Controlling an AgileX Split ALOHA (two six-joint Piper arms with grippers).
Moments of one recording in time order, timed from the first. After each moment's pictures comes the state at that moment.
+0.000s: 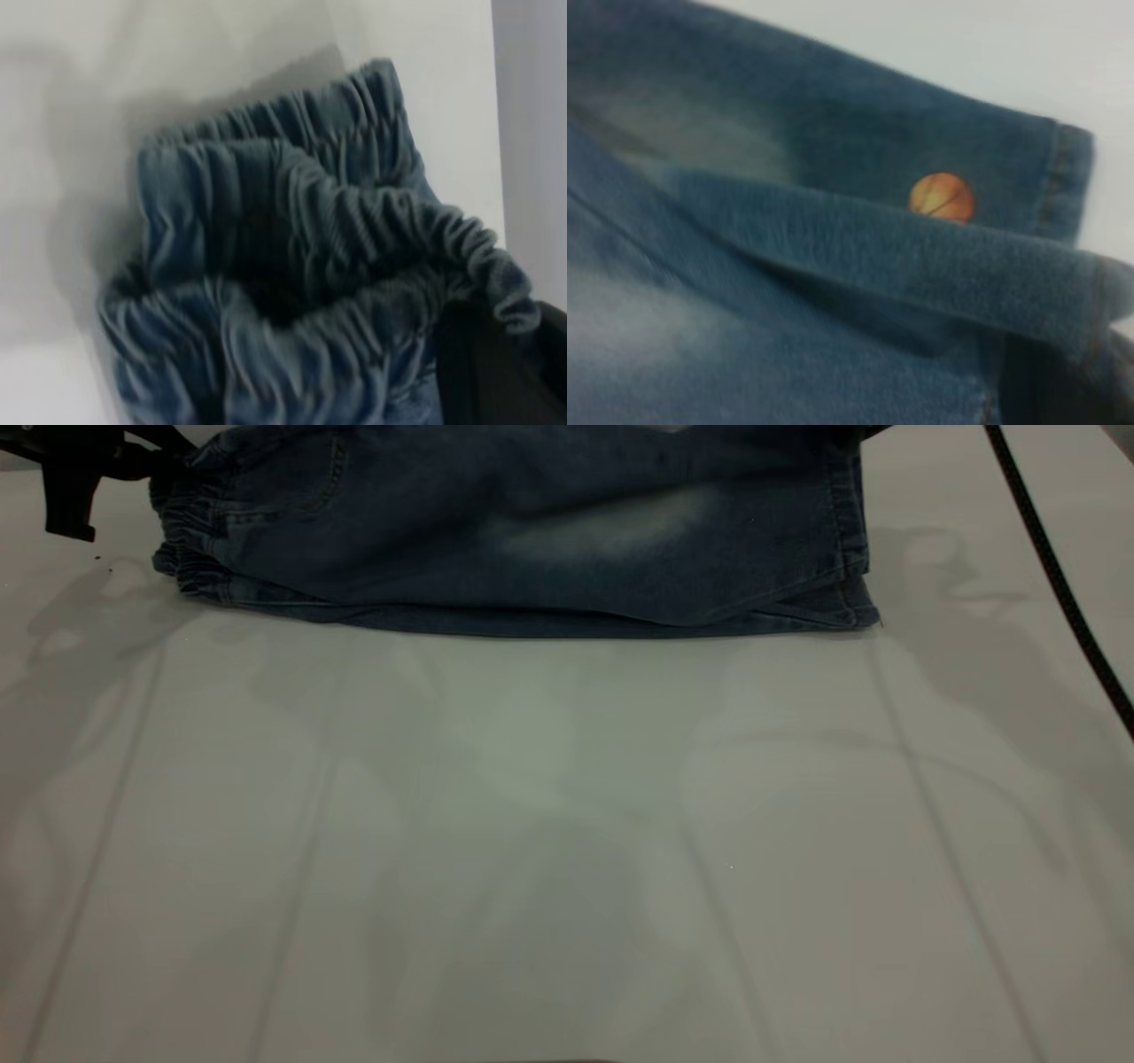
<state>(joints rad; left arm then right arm) 0.11 2.18 -1.35 -1.40 0.17 0.14 0.15 2.11 -1.37 0.34 0.24 -0.25</state>
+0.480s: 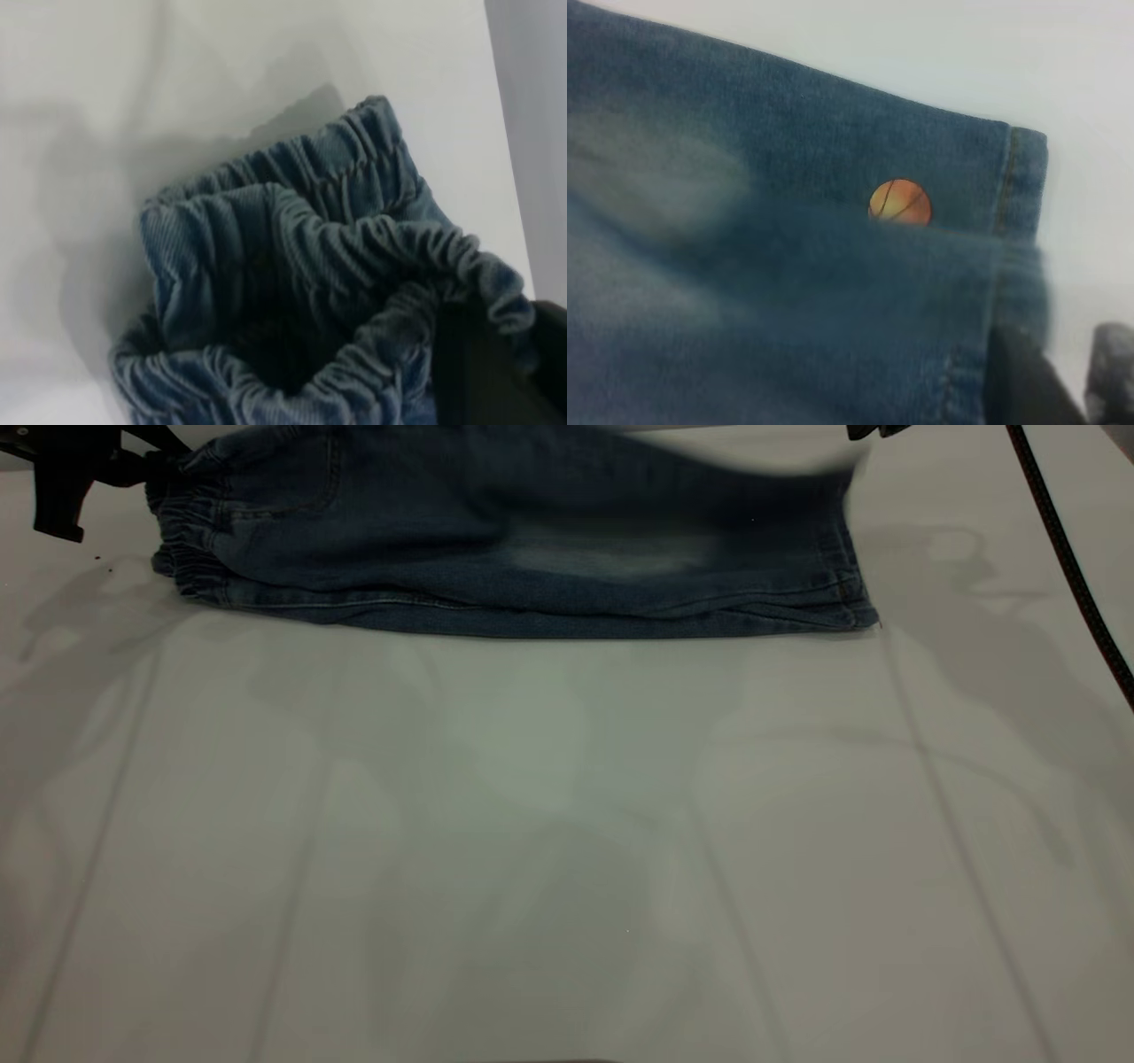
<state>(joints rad) 0.11 2.18 -1.35 -1.41 0.15 0.25 0.14 2.11 -1.37 0.35 0.23 -0.24</state>
